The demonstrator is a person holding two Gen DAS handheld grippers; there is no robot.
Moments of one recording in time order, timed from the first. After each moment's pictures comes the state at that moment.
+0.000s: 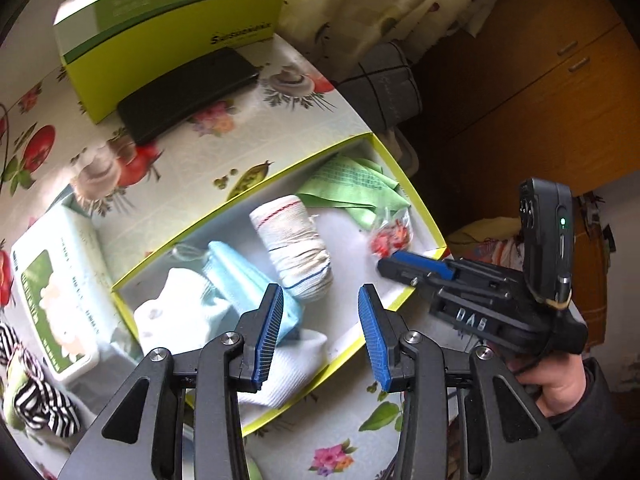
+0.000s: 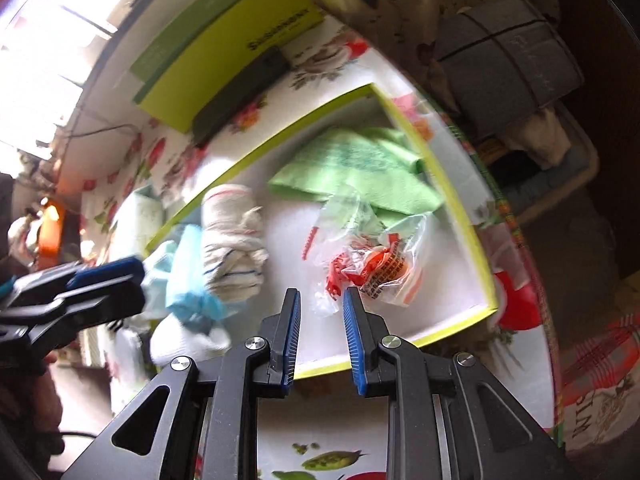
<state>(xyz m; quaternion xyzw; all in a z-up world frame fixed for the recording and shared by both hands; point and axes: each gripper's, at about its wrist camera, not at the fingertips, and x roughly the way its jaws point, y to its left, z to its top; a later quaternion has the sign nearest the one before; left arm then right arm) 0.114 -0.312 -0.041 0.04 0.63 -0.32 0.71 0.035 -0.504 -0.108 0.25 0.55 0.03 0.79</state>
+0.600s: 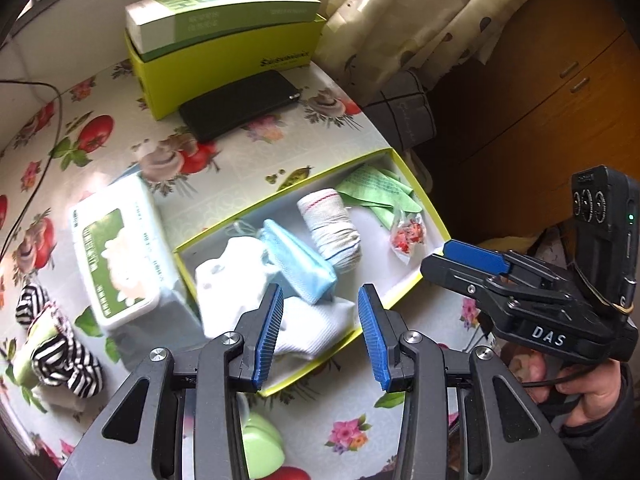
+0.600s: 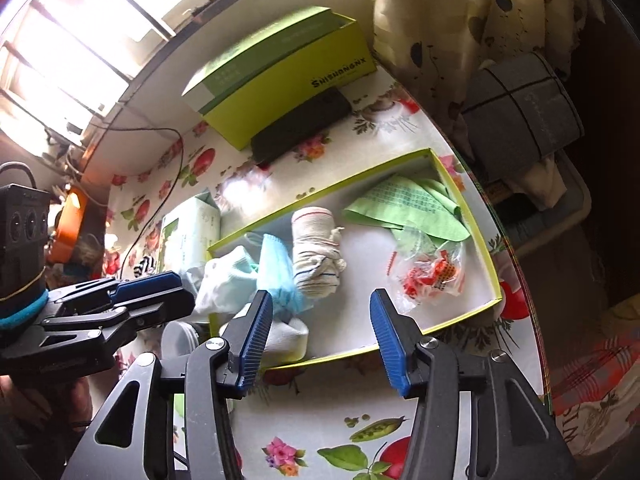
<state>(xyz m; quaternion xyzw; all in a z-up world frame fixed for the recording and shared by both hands) 0.089 -0.259 -0.006 0.02 0.60 -0.29 0.75 0.017 -0.450 -0.028 0.20 0.52 0.07 0.83</state>
